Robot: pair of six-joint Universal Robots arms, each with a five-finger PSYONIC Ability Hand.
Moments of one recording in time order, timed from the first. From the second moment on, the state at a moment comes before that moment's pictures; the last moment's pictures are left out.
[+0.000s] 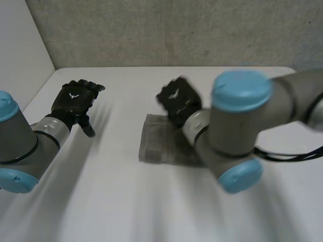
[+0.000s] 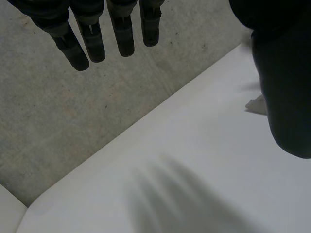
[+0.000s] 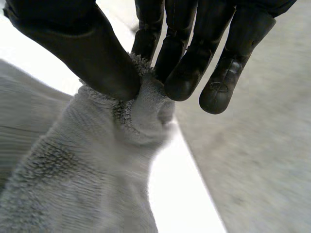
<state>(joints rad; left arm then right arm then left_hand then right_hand) 4.50 -1.97 -1.66 3.53 -1.34 3.47 2.31 -0.92 1.09 -0.03 1.57 2.44 0.27 0.26 0.25 0.26 0.24 1.33 1.32 1.34 1.34 1.16</state>
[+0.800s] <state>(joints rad) 4.49 -1.97 -1.67 3.53 -1.33 3.47 1.89 -1.10 1.67 -0.14 1.53 2.56 0.27 0.26 0.25 0.26 0.24 0.63 0.63 0.63 0.62 0.45</state>
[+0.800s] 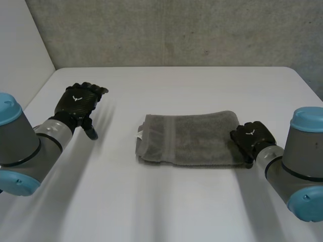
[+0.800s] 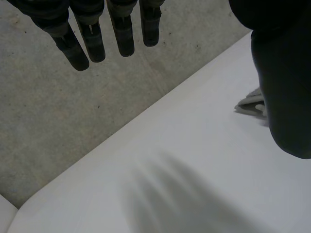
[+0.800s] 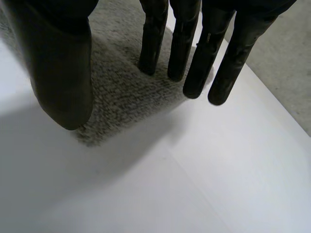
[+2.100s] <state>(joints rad) 4.48 -1.88 -1.69 3.53 -1.33 3.40 1.87 -1.21 1.82 -0.24 1.49 2.62 0.27 0.26 0.25 0.26 0.24 0.58 0.59 0.59 0.59 0.40</state>
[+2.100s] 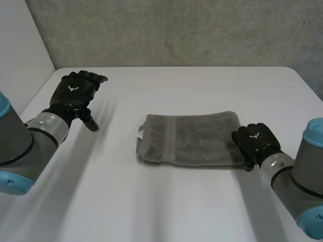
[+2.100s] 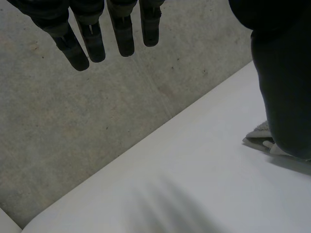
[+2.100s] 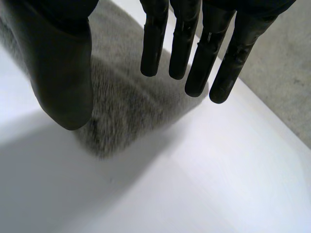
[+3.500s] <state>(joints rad) 4.43 -1.85 -1.71 3.53 -1.34 3.37 1.73 -1.26 1.95 -0.33 1.29 2.67 0.27 0.26 0.25 0.26 0.24 0.54 0.53 0.54 0.54 0.37</state>
